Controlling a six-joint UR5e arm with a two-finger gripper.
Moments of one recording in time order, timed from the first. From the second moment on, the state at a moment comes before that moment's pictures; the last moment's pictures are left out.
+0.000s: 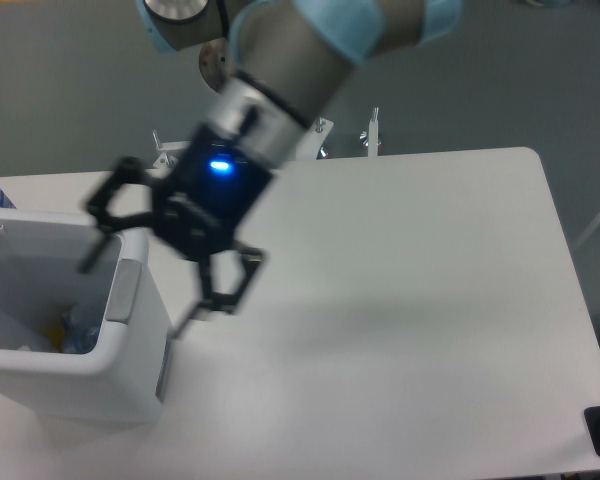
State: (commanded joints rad) arm 2.51 -1.87 -1.39 -0.82 0.65 0.47
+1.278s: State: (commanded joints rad) arm 2.60 -2.00 -1.43 -0.86 1.30 0.82
